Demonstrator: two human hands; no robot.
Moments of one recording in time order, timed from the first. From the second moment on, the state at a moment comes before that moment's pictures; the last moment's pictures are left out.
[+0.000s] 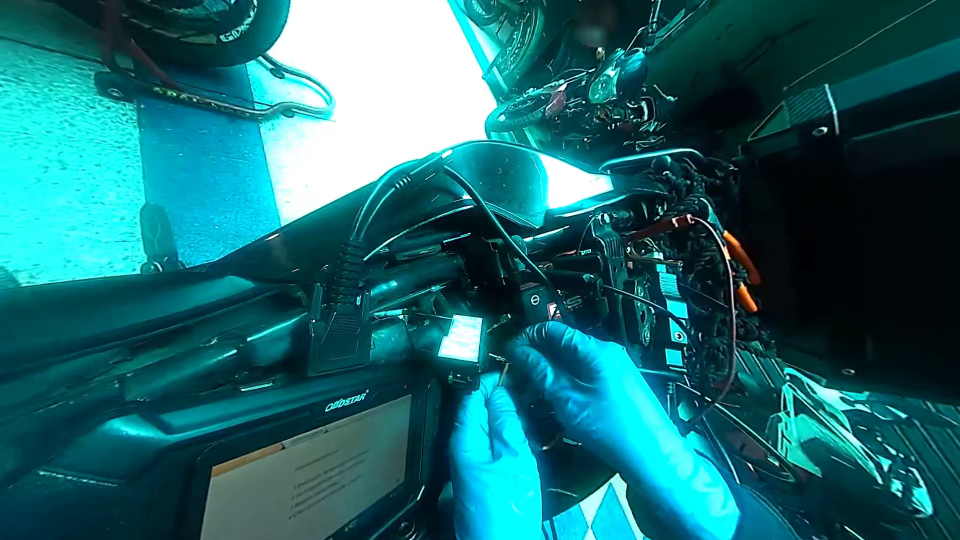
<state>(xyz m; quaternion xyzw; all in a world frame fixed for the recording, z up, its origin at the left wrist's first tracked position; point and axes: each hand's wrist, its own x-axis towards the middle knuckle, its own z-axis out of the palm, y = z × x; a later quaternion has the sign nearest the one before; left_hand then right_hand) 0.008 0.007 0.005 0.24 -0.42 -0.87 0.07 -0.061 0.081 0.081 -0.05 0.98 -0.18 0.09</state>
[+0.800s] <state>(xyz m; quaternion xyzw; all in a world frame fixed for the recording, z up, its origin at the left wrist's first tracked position) 0.021 0.014 -0.012 0.16 -0.47 -0.86 0.13 -0.068 0.082 0.084 -0.07 0.97 -0.20 0.15</state>
